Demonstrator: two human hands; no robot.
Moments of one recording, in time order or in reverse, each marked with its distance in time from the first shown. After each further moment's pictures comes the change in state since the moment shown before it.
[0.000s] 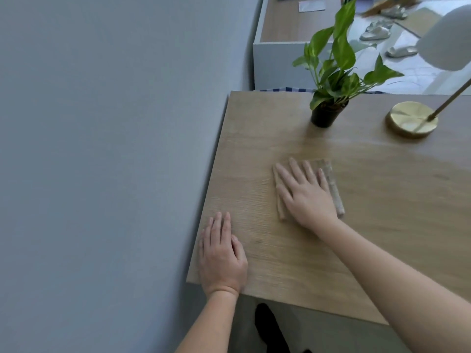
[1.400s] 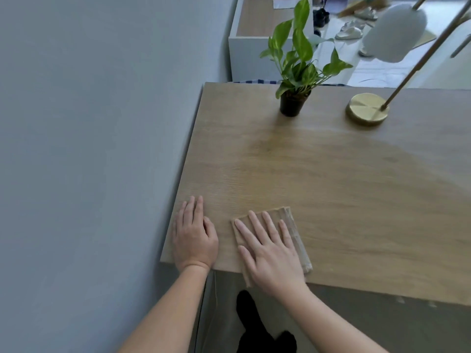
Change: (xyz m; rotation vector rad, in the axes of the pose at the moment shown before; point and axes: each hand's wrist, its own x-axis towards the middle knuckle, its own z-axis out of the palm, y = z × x) left_hand -0.001 0.007 -0.006 0.007 0.009 -0.019; right_hand -0.168 -0.024 0.063 -0.026 -0.013 -0.108
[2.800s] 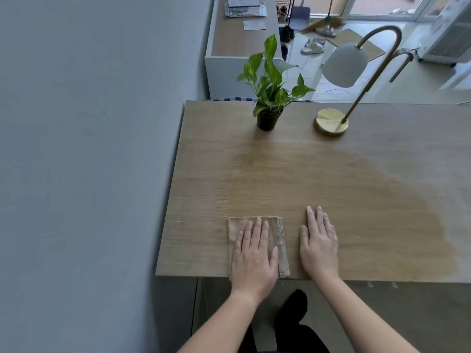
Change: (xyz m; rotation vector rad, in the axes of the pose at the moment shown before) left_hand -0.077 0.108 0.002 -0.101 -0.391 0.453; right_hand -0.021 0.098 -0.035 0.271 0.289 0.606
